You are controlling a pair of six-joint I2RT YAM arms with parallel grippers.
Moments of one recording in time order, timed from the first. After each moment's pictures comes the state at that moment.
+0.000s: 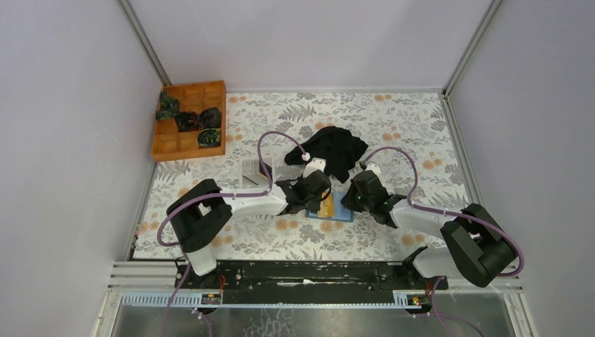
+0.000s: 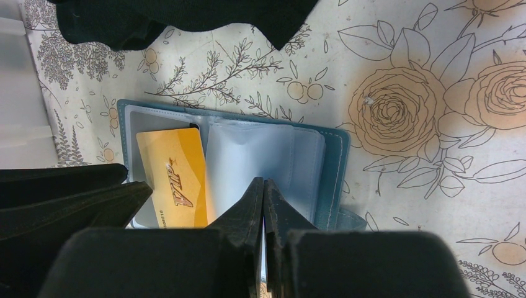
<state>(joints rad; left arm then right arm) -0.98 1.75 1.00 -0.21 -0.31 -0.64 0.62 1.34 0.44 0.09 0.09 0.76</state>
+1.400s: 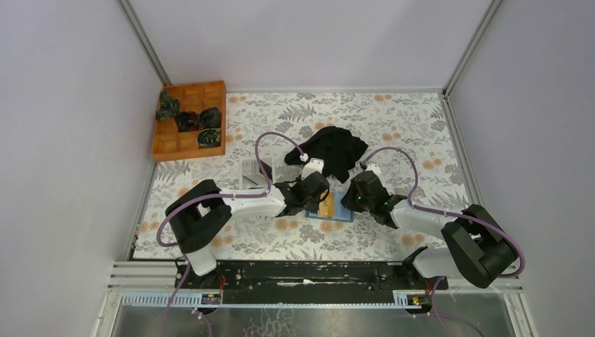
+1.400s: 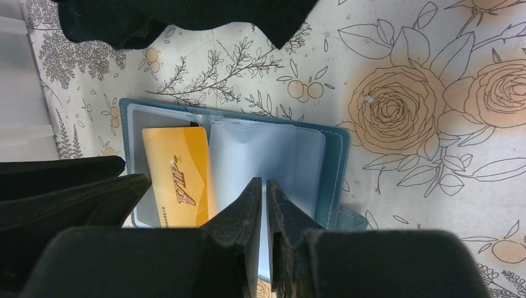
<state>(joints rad) -0.98 1.74 0.96 -0.16 -0.34 -0.63 0.62 1.33 0.44 0.09 0.09 0.76</state>
